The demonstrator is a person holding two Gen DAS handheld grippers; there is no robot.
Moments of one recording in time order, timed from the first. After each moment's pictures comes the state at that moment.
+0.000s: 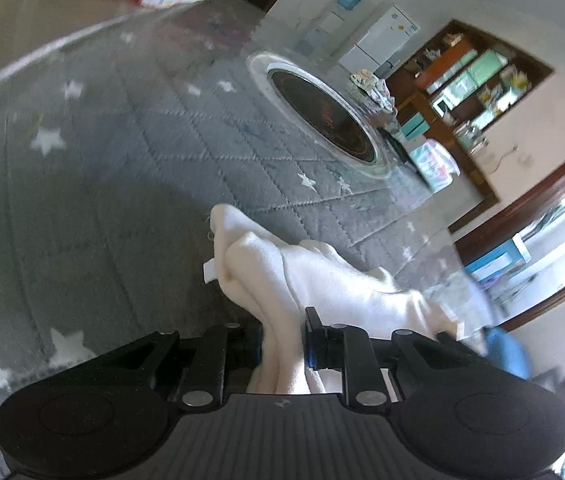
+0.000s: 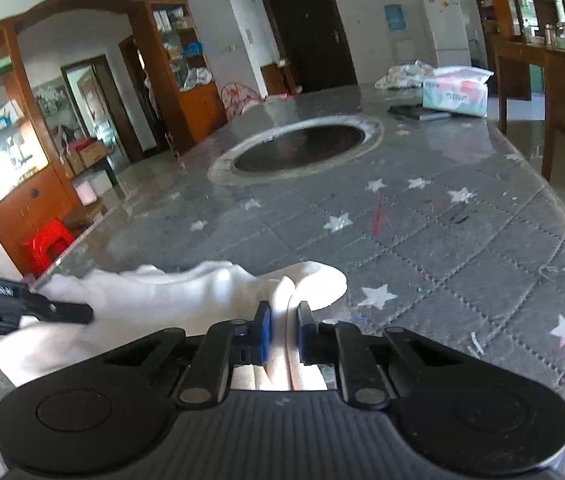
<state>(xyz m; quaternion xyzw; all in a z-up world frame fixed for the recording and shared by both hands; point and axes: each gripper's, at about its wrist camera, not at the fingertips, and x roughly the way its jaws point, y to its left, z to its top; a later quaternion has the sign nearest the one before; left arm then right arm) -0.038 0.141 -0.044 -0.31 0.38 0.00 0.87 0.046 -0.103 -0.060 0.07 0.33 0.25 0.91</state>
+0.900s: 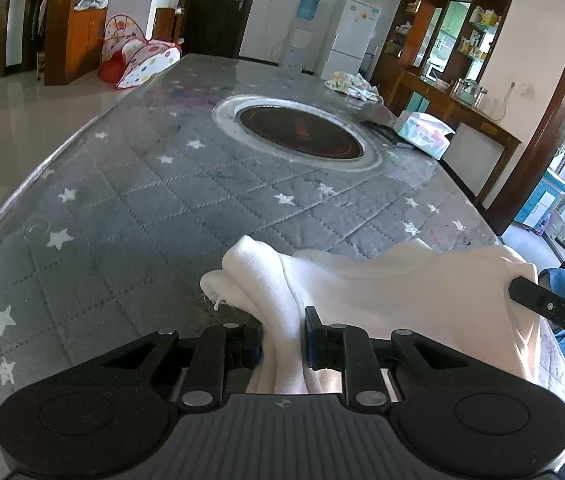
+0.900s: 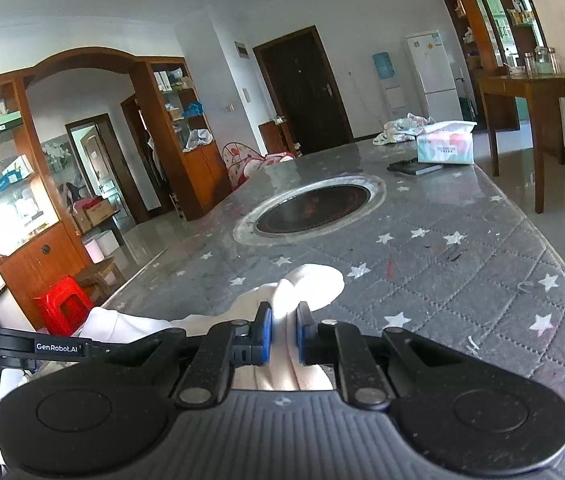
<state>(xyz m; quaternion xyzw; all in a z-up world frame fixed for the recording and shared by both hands) -0.053 0.089 -0.009 -0.14 0.36 0.03 0.92 -0.006 -0.106 -0.022 0.11 0.25 0.24 0.93</state>
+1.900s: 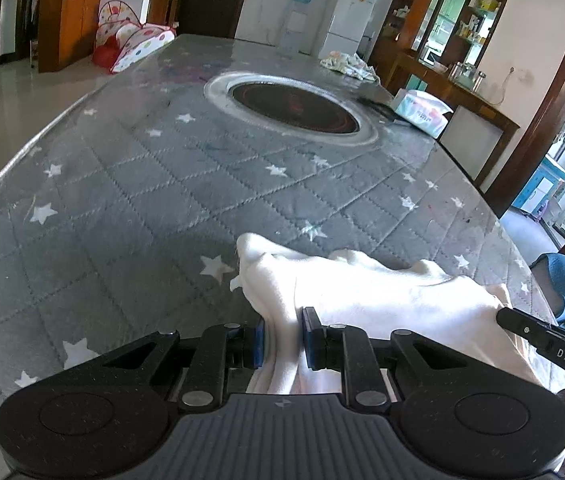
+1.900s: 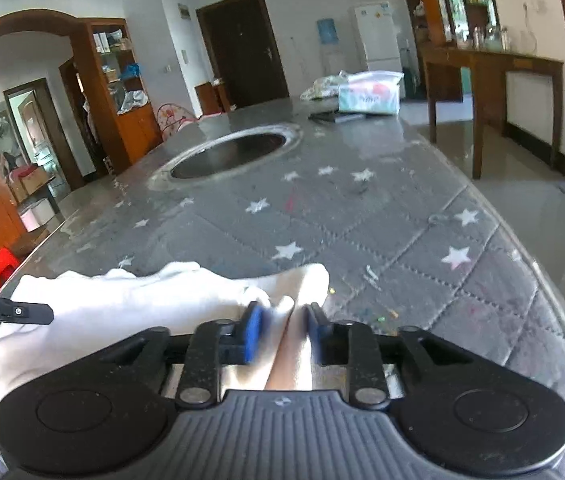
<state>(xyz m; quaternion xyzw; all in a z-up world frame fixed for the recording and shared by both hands) -0.044 0.085 -0.031 -0.15 0.39 0.02 0.91 0.002 -0.133 -0.072 0.08 0.32 0.15 0.93</state>
